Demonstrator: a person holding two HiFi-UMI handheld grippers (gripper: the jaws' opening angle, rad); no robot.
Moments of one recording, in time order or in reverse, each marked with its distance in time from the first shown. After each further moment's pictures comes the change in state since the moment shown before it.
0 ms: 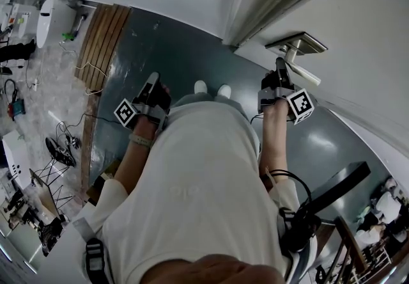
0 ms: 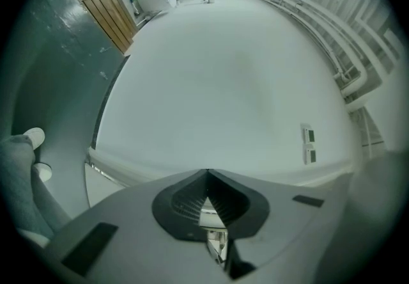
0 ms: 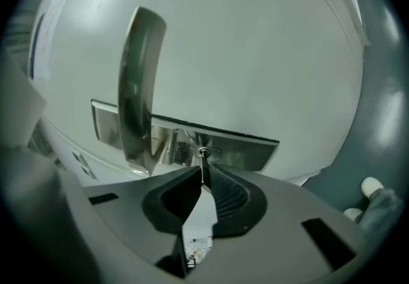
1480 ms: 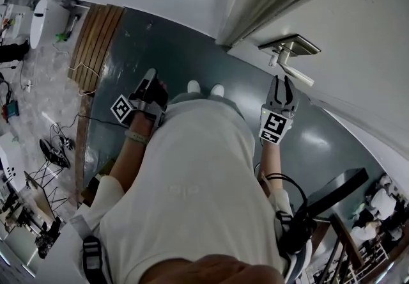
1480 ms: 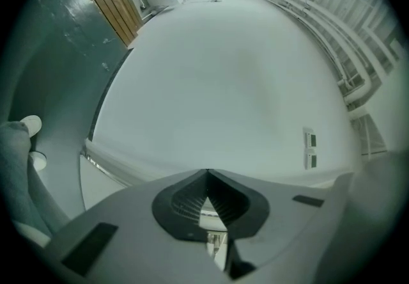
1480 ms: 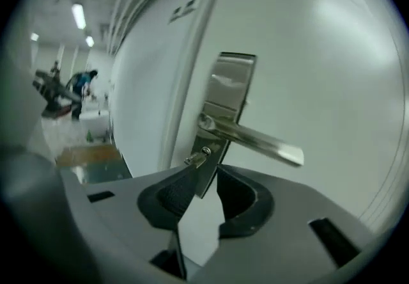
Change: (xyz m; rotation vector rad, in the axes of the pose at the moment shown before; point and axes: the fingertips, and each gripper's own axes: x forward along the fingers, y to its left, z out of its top) left arm 0.015 -0.009 -0.002 -0.056 0.007 -0.021; right arm -0.059 0.029 -0.001 -1.668 0.055 -0.290
